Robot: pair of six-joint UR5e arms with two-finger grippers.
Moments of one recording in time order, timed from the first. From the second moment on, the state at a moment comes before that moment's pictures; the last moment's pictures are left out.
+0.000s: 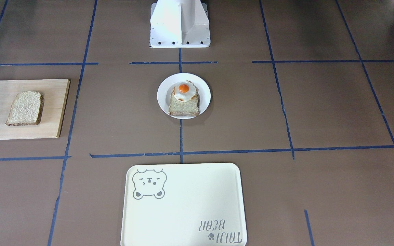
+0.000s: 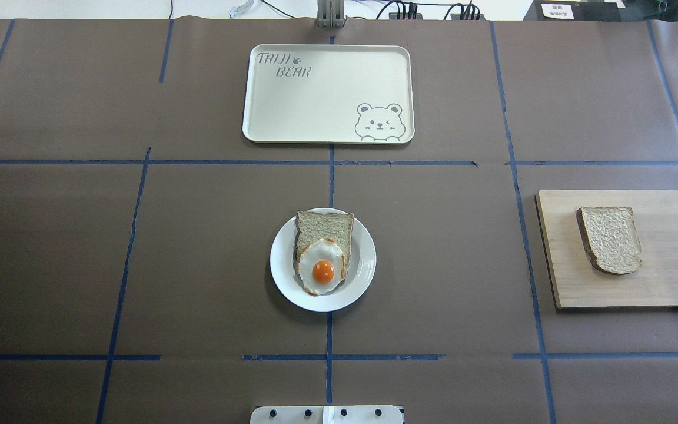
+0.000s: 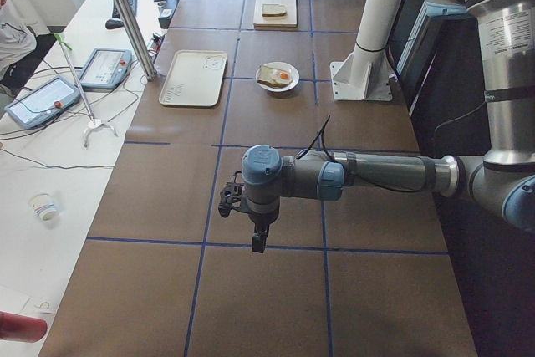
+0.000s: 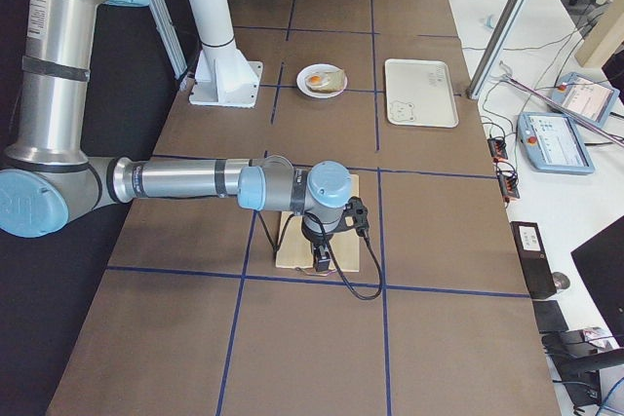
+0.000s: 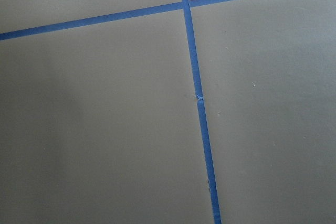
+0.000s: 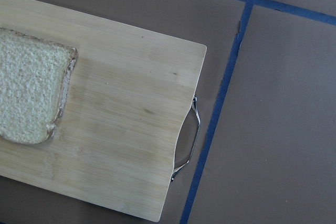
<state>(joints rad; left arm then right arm) -1.53 -1.34 -1.83 -1.60 -2.30 0.08 1.49 -1.76 1.83 -1.68 2.39 -0.23</state>
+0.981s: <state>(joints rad) -1.52 -1.34 -1.84 -1.61 -2.34 0.08 1.34 -1.84 1.75 -0.89 2.42 0.60</state>
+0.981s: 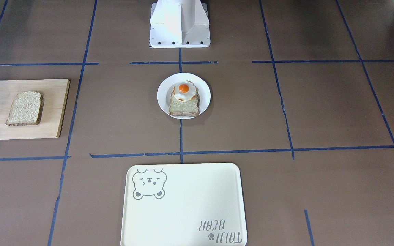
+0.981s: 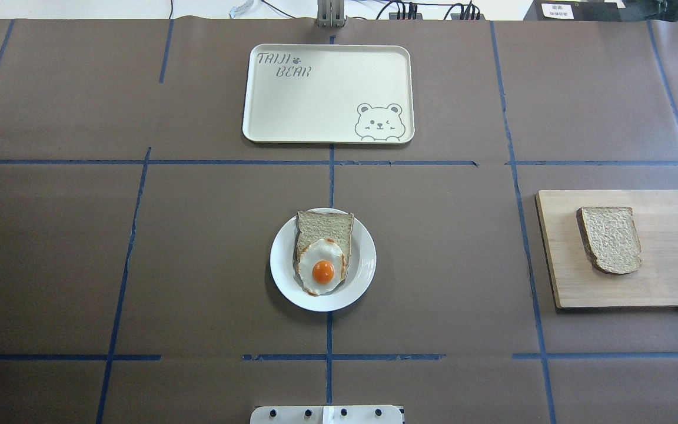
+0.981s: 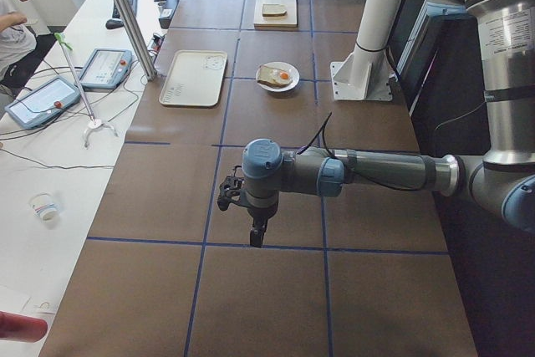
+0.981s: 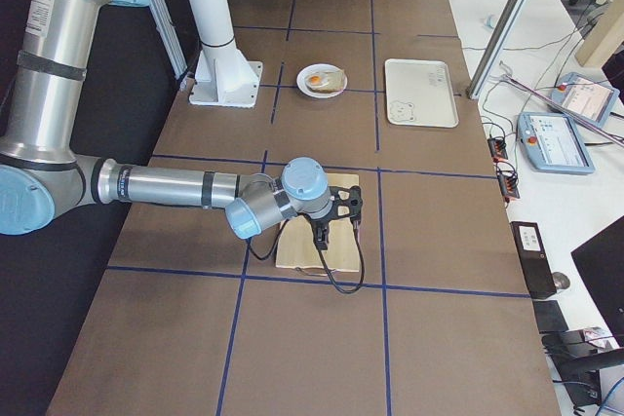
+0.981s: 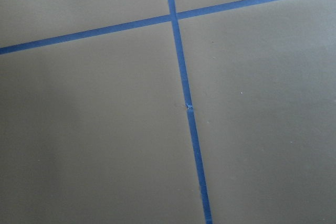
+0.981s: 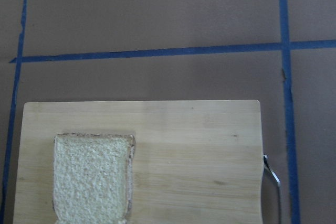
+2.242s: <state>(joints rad) -1.52 -1.34 -1.84 -1.61 -2.40 0.08 0.93 -1.83 1.64 -0.52 2.15 1.00</state>
